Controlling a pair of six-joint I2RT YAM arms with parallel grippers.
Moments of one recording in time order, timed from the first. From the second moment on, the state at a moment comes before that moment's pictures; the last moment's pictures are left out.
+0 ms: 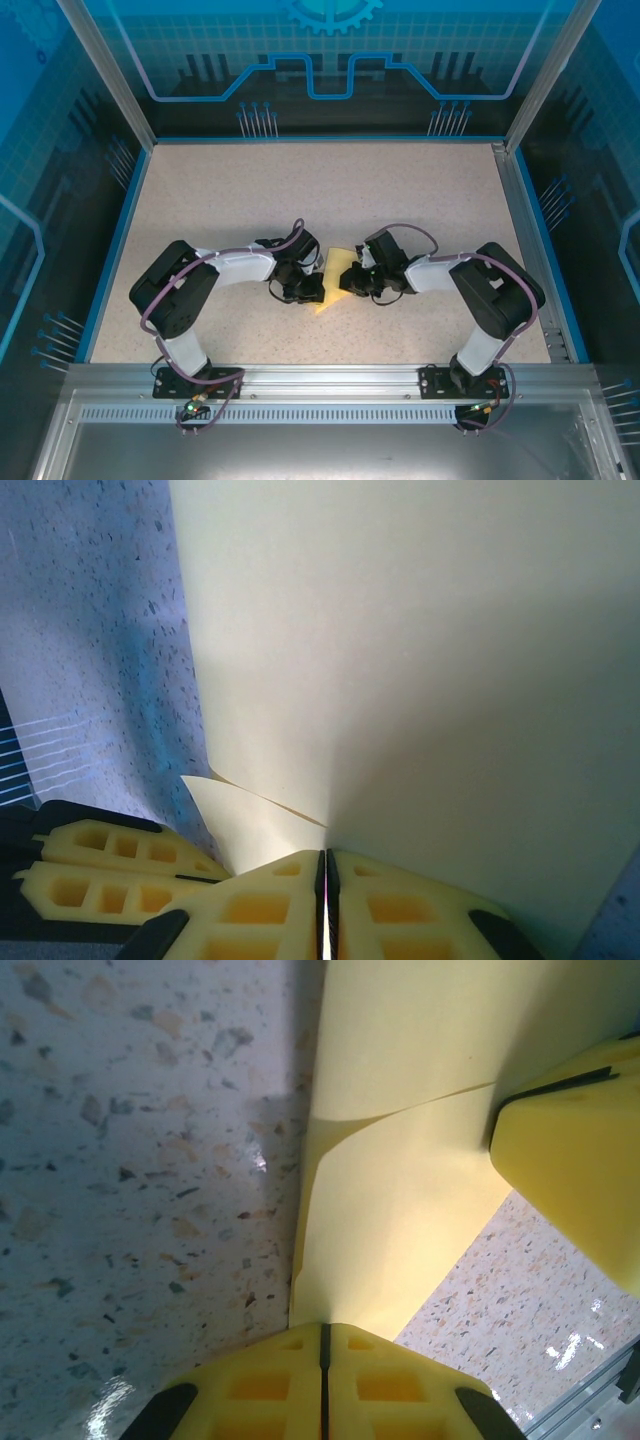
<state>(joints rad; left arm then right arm) -0.65 1.75 0.91 -0.45 0.45 -0.66 0.58 1.70 0.66 0.08 -0.50 0.87</state>
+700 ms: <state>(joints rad) -0.65 1.75 0.91 -0.45 0.45 -0.66 0.41 1.66 0.59 0.14 -0.57 0.84</state>
